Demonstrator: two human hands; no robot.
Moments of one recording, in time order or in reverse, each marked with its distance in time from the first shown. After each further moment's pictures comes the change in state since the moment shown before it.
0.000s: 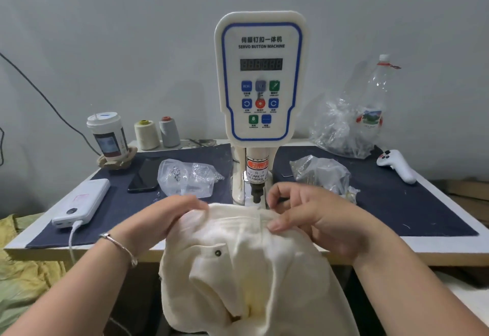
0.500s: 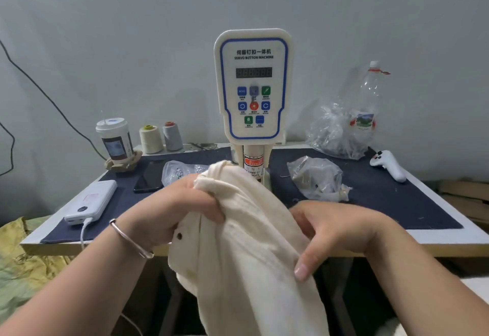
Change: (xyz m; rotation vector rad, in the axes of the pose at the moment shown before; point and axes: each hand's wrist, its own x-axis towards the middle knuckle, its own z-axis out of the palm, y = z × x) left_hand -0.049 0.054 0.034 -0.112 -0.243 0.215; right_hand -0.031 0.005 -0.016 -0.497 -0.352 0.018
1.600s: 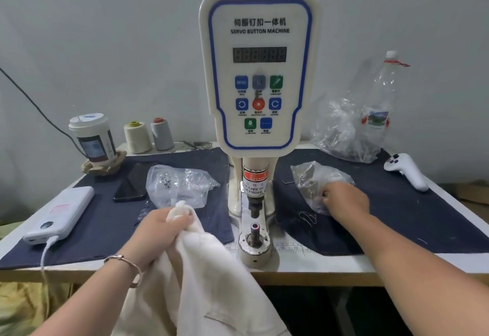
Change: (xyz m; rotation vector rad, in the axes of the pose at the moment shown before) left_hand 0.079 -0.122 -0.083 0.358 0.738 -0.245; right_hand 0.084 0.133 -0.144 -0.827 0.990 0.814
